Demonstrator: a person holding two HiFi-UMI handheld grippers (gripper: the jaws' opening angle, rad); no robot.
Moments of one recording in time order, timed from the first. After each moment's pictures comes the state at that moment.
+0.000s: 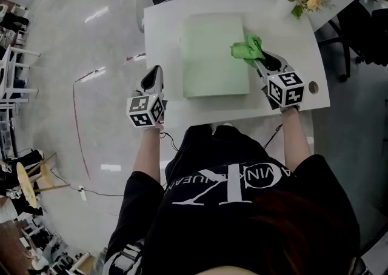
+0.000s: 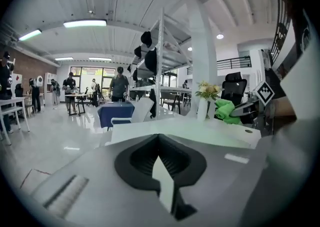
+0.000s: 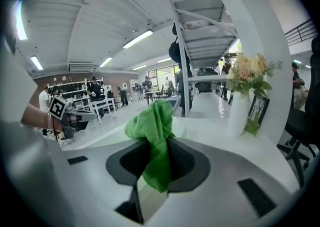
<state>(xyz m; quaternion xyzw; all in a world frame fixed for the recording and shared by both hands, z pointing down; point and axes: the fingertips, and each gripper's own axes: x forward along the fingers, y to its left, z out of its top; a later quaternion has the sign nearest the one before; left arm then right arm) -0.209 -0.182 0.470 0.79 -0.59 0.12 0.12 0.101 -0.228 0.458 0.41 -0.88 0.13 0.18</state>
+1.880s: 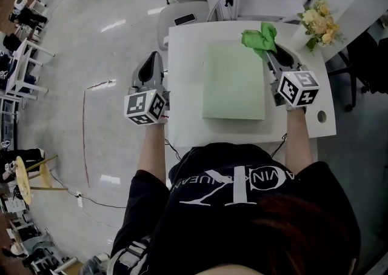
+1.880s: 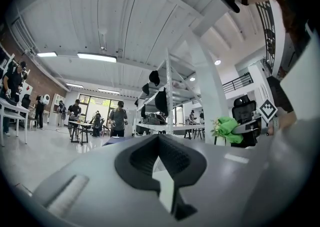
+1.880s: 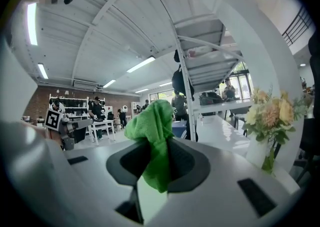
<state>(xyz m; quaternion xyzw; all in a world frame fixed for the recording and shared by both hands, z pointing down) -0.267 -0.231 0.327 0.77 -0.63 -0.04 -0.01 0.053 -0.300 0.345 0.43 -0.90 0.07 0.05</state>
